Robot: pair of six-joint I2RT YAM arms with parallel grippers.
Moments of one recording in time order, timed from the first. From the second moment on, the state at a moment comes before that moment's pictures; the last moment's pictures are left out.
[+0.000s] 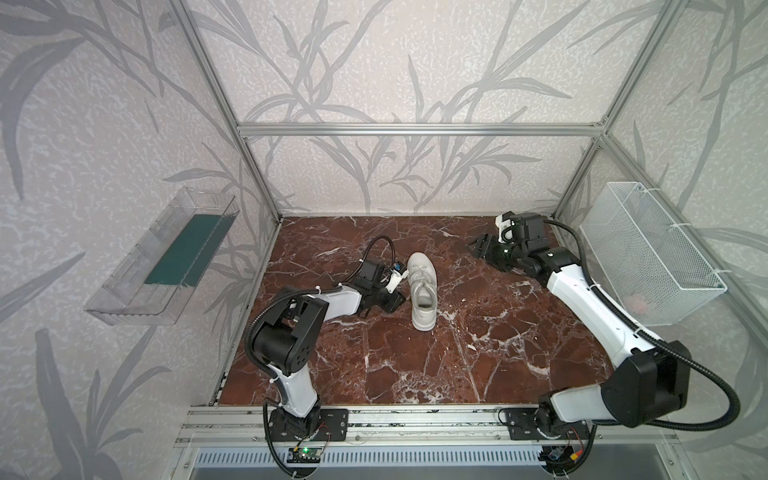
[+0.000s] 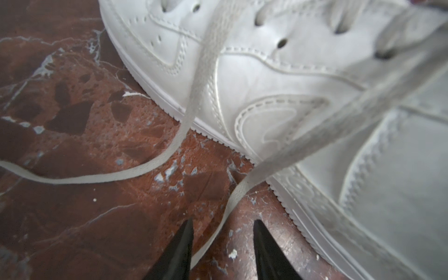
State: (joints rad) left arm -0.44 1.78 0.88 0.03 0.35 0.19; right arm 0.27 1.42 1.26 -0.54 -0.30 0.67
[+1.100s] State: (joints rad) left arm -0.52 1.62 0.80 0.11 0.21 0.19; right arm 0.26 1.20 1.07 -0.53 -0.27 0.60
